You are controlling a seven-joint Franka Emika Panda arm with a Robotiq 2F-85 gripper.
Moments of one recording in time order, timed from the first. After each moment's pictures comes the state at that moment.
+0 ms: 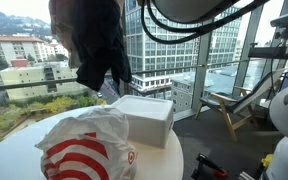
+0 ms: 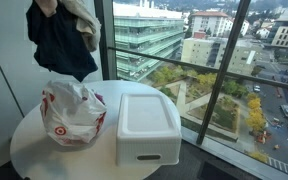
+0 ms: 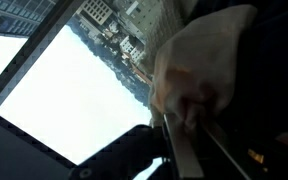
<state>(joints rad) -0.51 -1.11 0.72 -2.63 -0.32 3.02 0.20</state>
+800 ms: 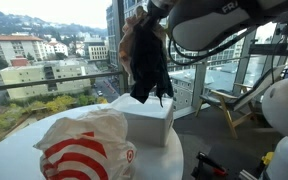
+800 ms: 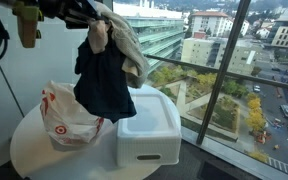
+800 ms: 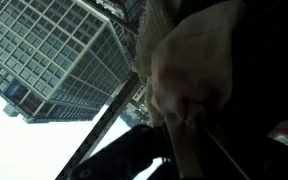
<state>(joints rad) -0.71 -1.09 0.65 -2.80 -0.33 2.95 0.25</state>
